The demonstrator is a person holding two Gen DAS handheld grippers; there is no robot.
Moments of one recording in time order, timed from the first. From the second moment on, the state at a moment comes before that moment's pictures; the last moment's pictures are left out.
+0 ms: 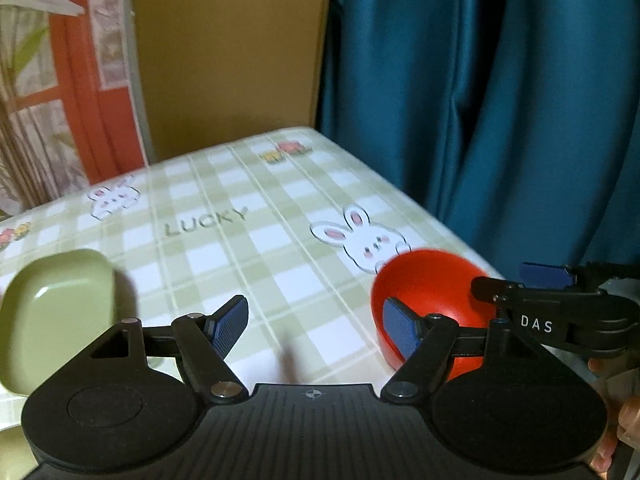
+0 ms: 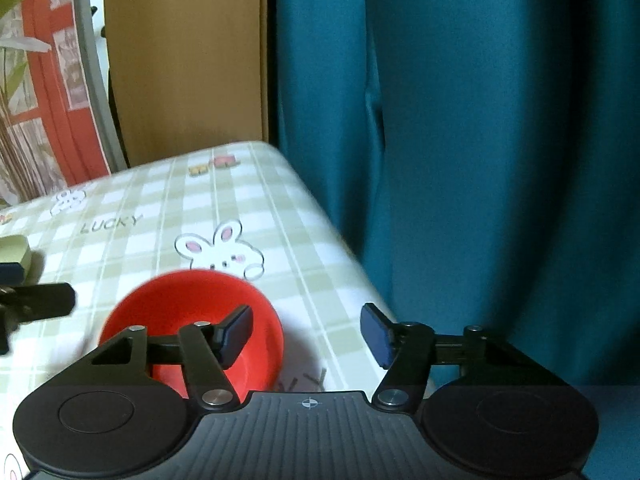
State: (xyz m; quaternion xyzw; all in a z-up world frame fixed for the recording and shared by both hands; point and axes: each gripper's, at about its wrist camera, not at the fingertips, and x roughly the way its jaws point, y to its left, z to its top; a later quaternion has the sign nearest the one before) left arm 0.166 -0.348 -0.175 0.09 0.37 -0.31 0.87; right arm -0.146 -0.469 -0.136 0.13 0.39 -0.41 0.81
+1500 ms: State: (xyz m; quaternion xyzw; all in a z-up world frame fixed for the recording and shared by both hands) left arm 0.174 -0.351 -0.197 0.07 0.41 -0.35 0.84; right arm -0.120 -0.457 -0.158 0.24 0.39 -0.36 0.82
